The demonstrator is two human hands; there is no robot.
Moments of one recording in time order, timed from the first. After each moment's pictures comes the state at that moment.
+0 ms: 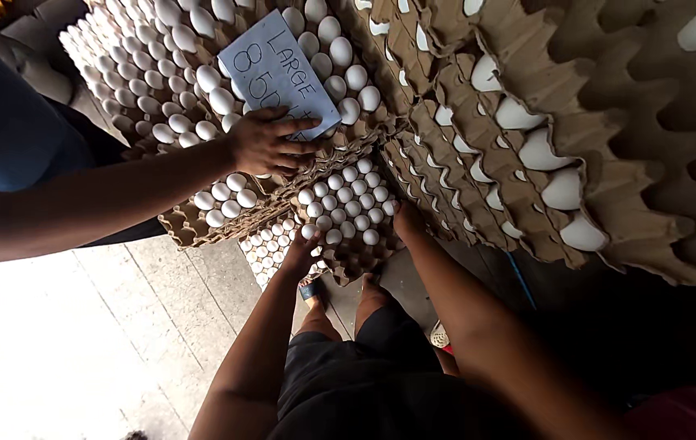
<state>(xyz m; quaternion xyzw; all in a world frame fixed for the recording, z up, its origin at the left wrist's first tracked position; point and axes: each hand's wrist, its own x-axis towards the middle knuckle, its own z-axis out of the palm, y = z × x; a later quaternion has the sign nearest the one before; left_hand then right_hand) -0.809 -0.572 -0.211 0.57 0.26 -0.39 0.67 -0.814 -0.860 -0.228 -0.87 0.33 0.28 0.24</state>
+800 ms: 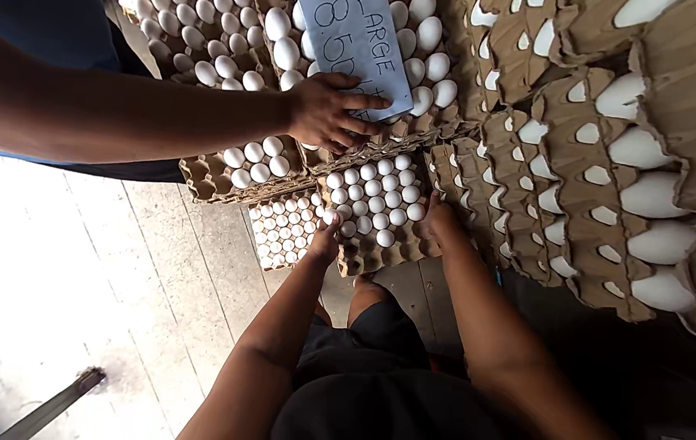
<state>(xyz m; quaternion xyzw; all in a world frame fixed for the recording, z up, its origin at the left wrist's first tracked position) -0.838 -0.590 -0.258 0.43 0.32 -0.25 0.81 -0.786 -0.853 -0.197 -0.81 0.41 0.29 0.29</state>
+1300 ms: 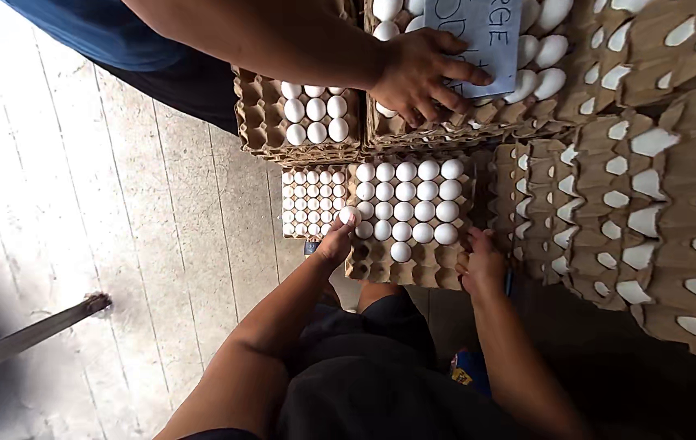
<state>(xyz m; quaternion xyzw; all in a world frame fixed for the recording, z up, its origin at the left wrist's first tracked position) -0.904 -0.528 -0.230 0.41 0.25 -0.23 0.85 -0.876 -0.796 -0.122 -0.69 0.46 0.17 0.53</state>
